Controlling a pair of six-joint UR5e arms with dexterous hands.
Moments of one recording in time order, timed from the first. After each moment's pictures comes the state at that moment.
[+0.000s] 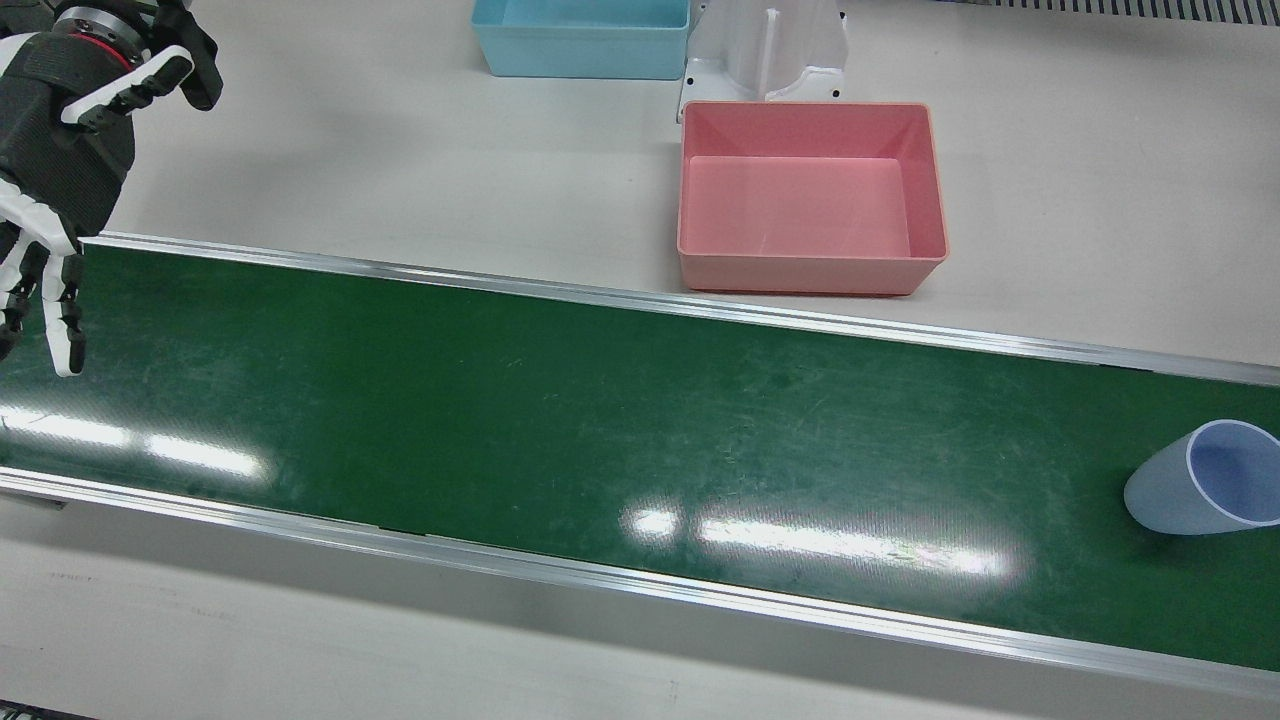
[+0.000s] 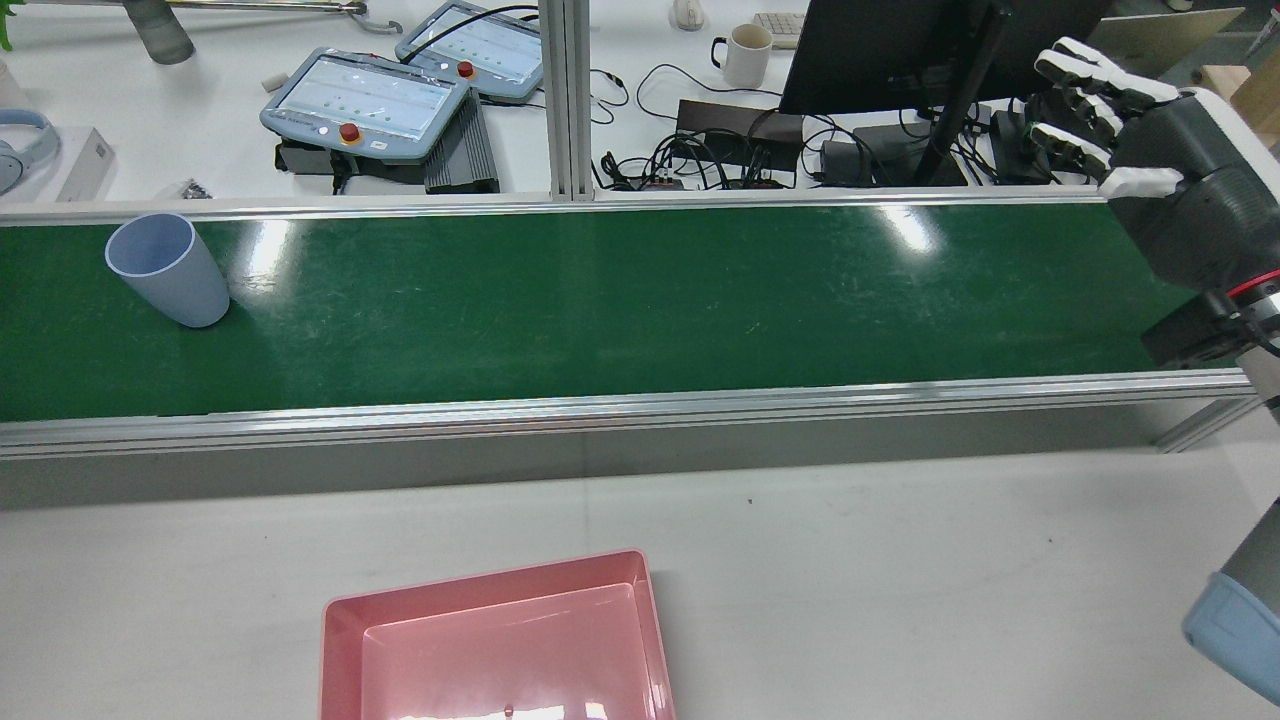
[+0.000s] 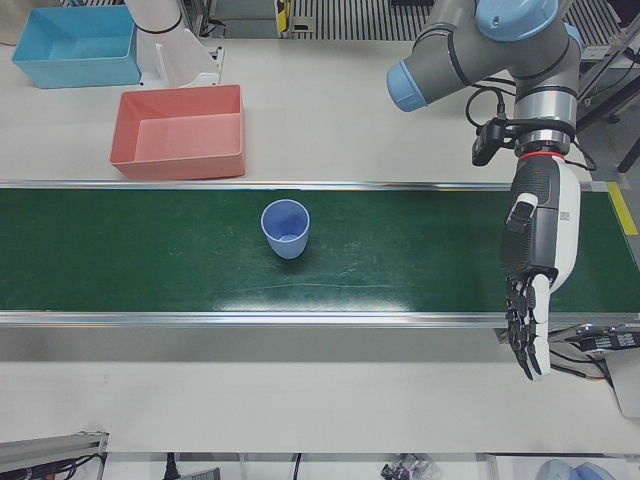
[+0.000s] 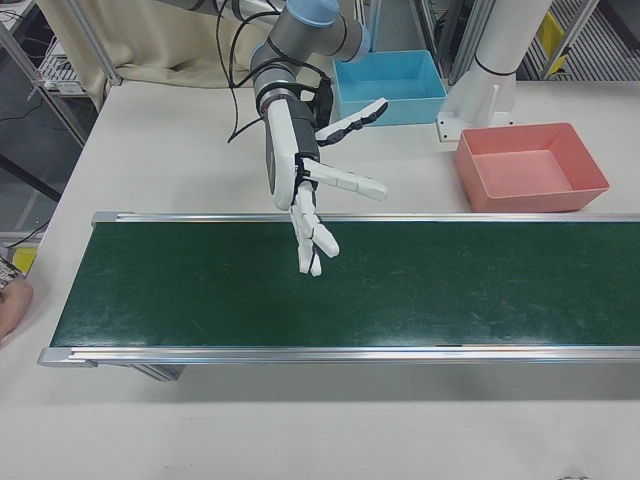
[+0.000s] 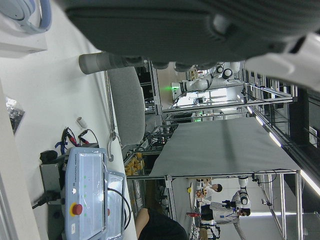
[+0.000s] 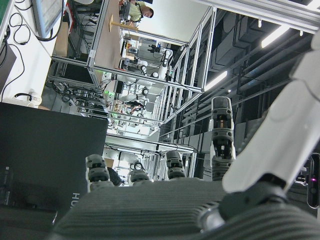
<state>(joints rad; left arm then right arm) -1.46 -1.86 -1.67 0.42 1.75 0.12 0.94 -1.55 2.20 -3.51 -0.98 -0.31</state>
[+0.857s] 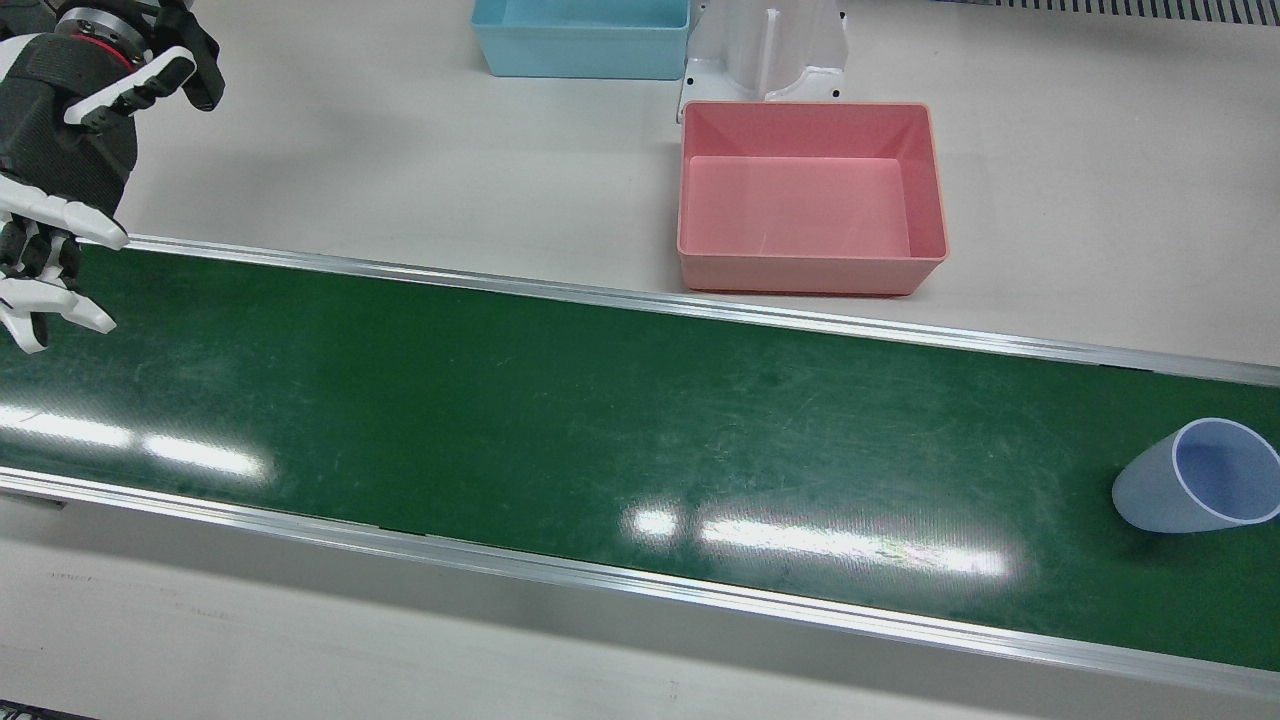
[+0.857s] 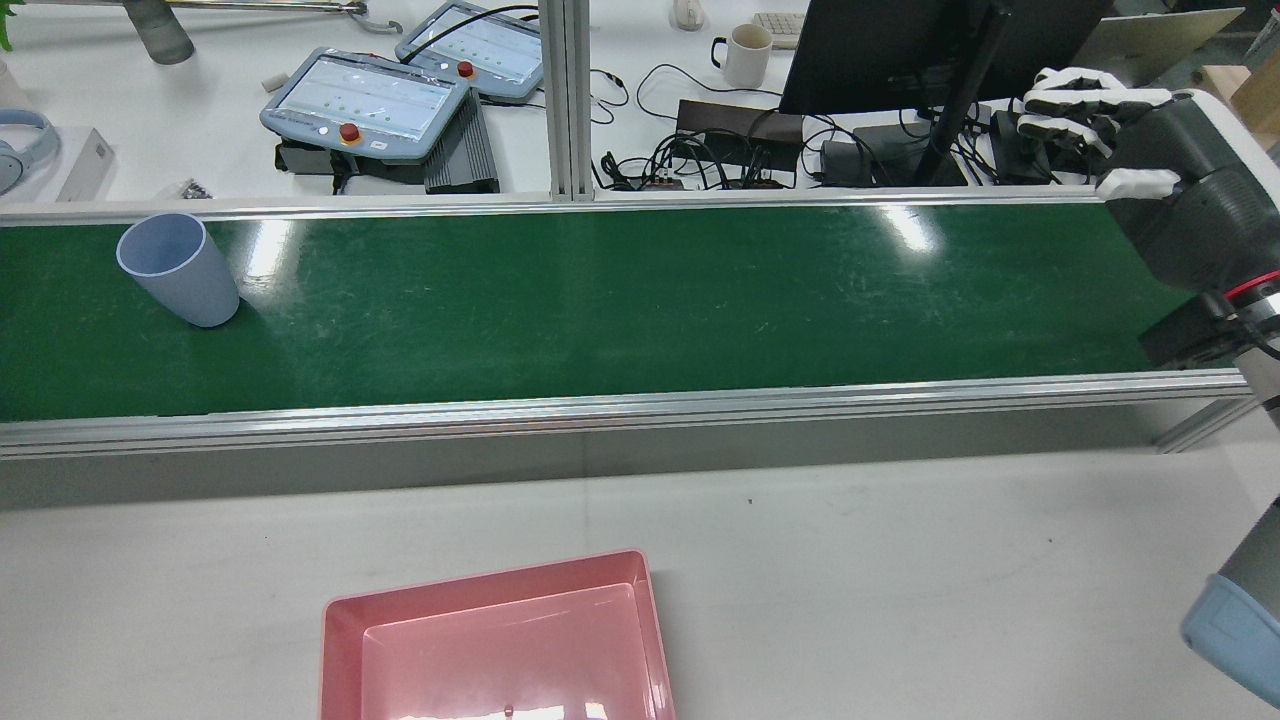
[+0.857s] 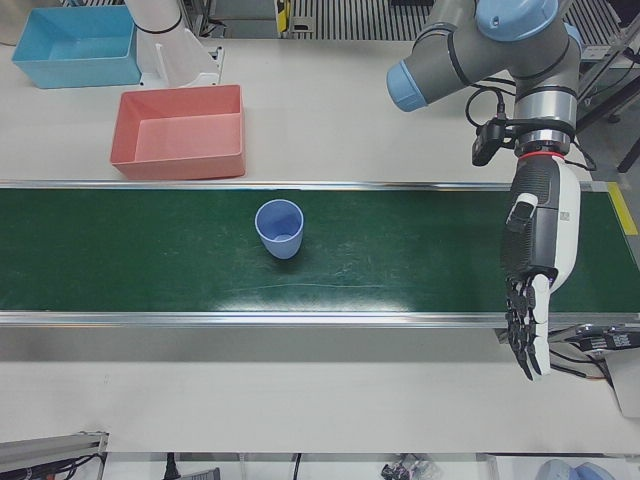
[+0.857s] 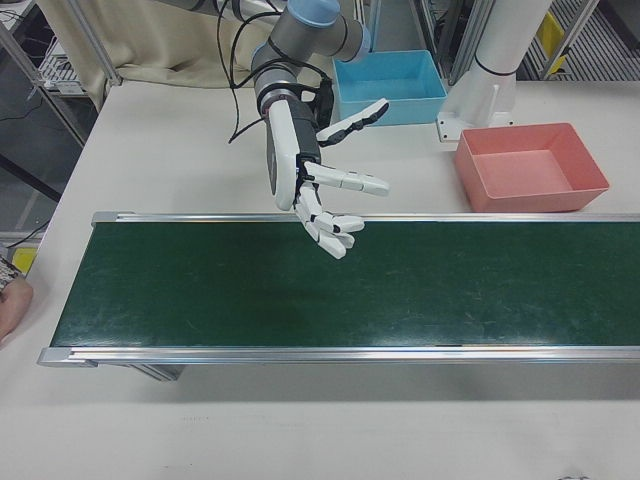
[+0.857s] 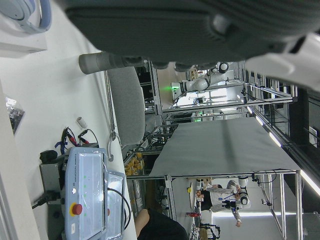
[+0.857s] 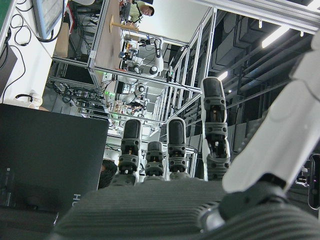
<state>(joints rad) -1.46 -1.86 -1.67 0.42 1.75 0.12 0.93 -1.55 2.20 -3.51 -0.98 -0.31</state>
